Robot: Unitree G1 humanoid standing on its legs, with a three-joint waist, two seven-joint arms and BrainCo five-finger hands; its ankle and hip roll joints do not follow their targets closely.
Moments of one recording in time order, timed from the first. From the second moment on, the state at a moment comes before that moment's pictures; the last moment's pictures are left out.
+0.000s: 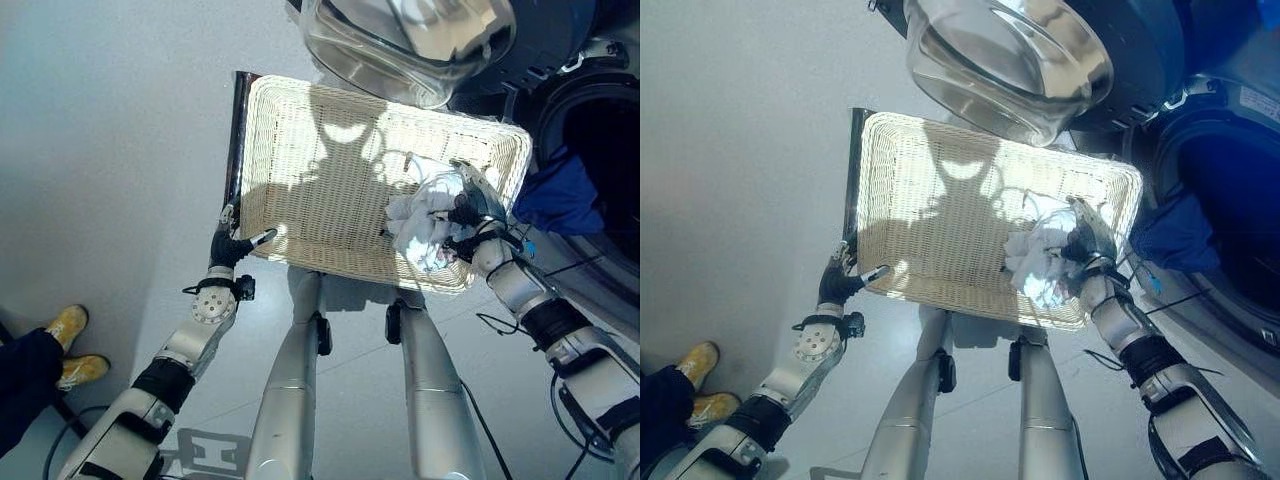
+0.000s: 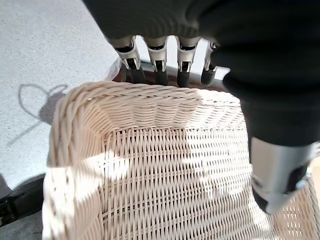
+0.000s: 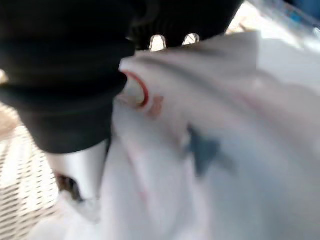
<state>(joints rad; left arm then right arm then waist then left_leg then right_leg) -0.44 0.54 -0.42 0.42 -0.40 -0.25 0.40 -0.77 -0.66 0.48 0.59 -0.17 0.15 -0.39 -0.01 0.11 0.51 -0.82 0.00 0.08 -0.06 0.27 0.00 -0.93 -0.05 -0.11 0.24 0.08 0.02</state>
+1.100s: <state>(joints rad) -0.53 0.49 -0.56 0.45 -0.41 -0.21 0.32 -1.18 -0.71 0.60 1.02 -0.33 0.27 0.39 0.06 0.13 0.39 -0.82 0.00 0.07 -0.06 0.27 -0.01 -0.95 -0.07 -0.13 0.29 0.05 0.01</state>
